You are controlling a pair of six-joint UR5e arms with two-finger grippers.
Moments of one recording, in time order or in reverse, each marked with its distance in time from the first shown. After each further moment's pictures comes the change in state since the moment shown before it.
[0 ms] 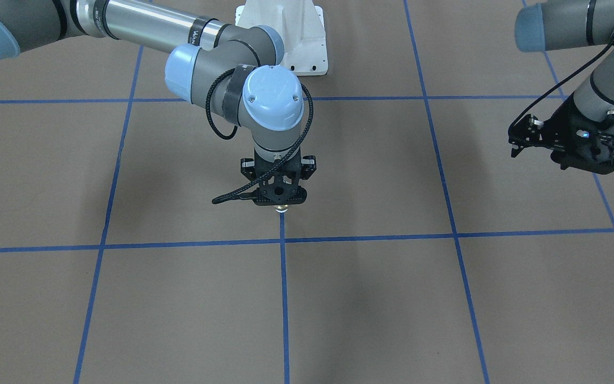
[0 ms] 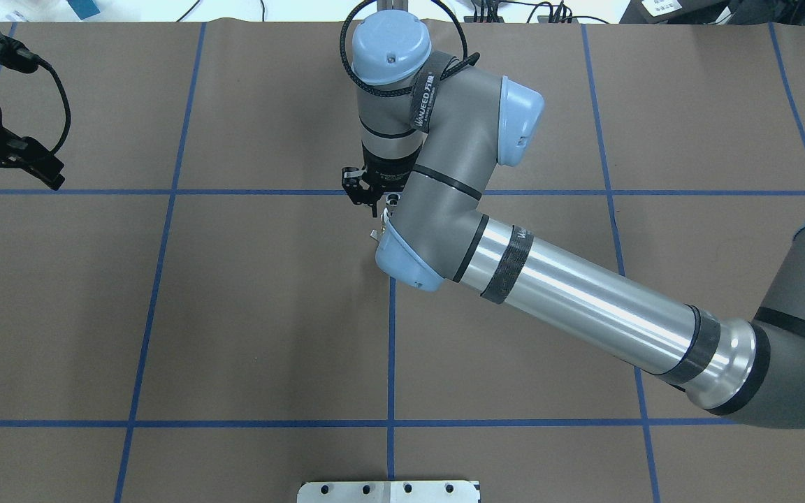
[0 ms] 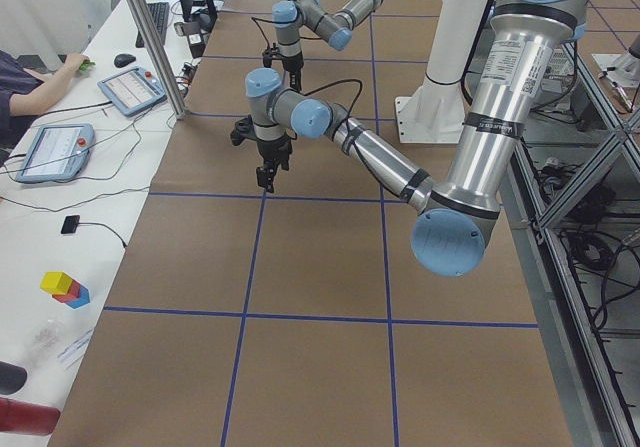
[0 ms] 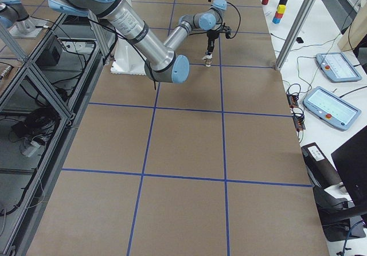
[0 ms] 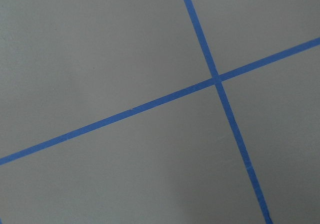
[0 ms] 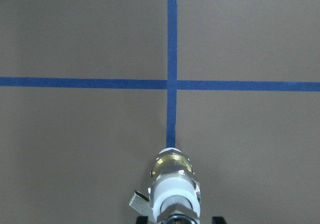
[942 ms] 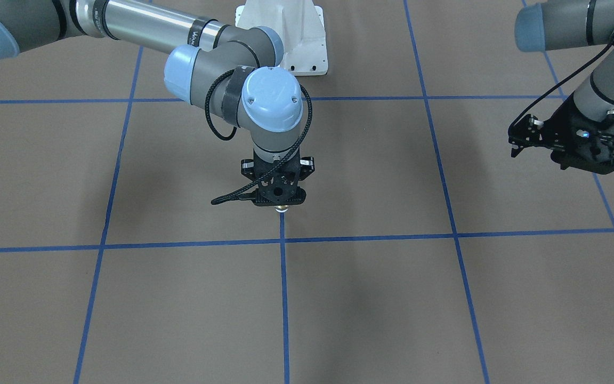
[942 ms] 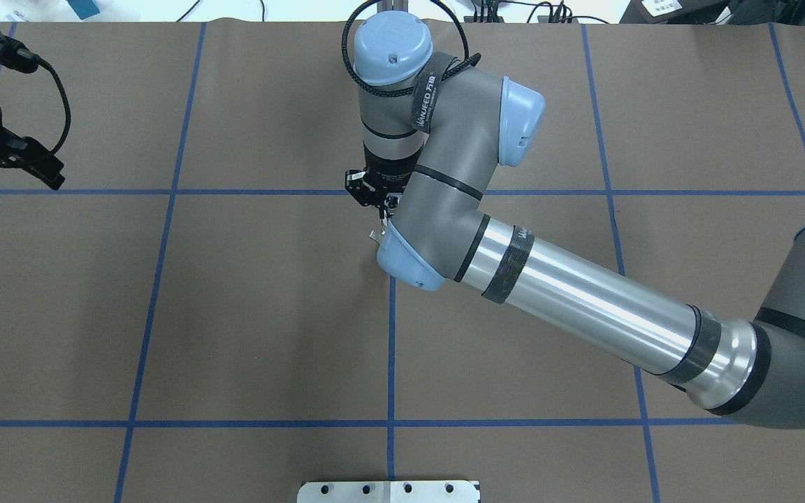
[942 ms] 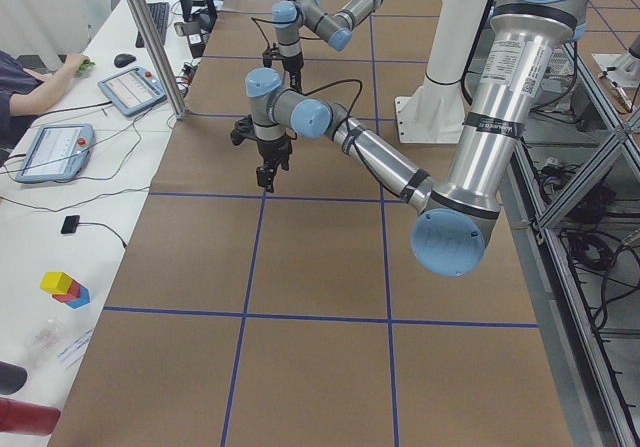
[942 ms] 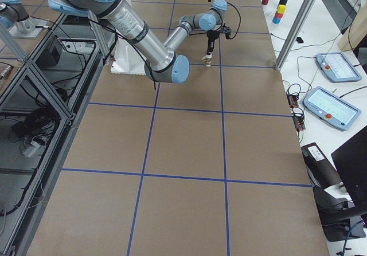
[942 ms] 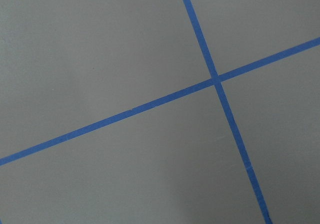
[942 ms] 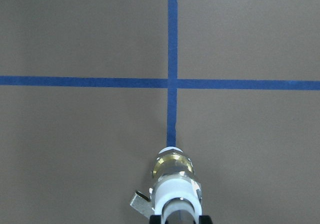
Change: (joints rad) left arm 0.000 0.000 0.000 0.000 0.000 0.001; right arm 0.000 -0.005 -0.008 0.000 0.005 -0.007
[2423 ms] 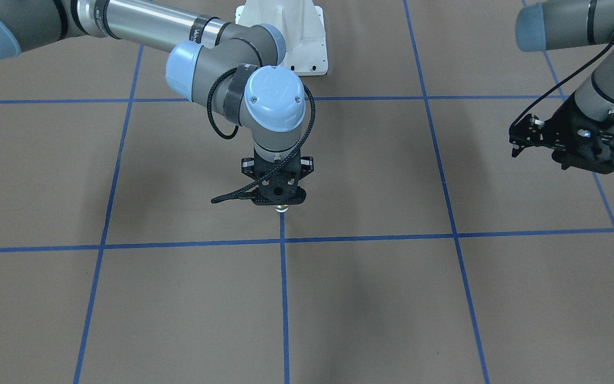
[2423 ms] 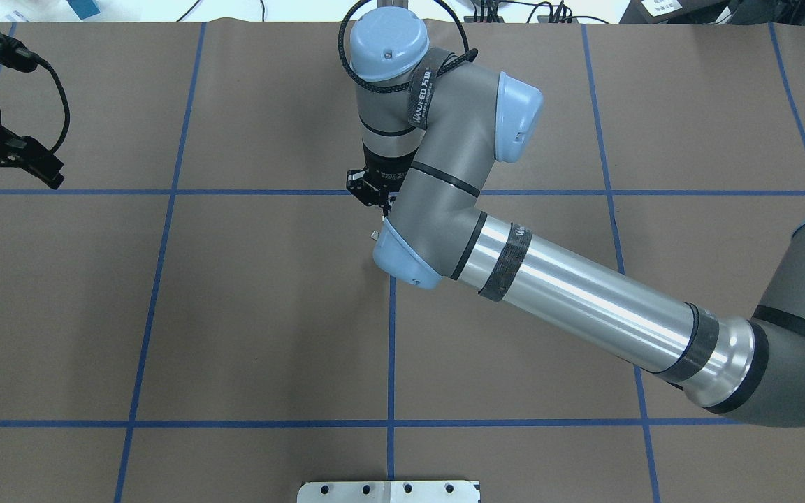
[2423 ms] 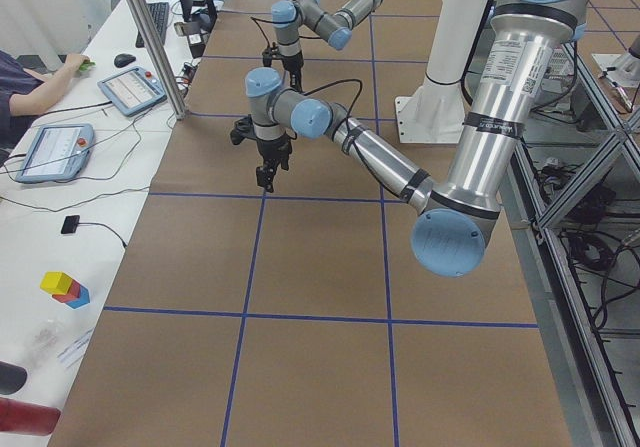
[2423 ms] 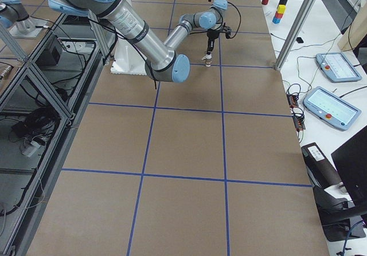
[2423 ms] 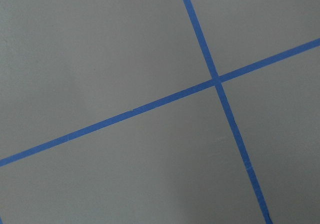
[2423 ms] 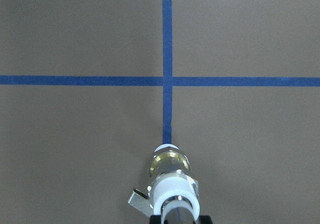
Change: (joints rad) left arm -0.002 0.000 -0.001 0.000 0.000 0.001; right arm 0.001 0.010 0.000 -0.037 0.002 -0.003
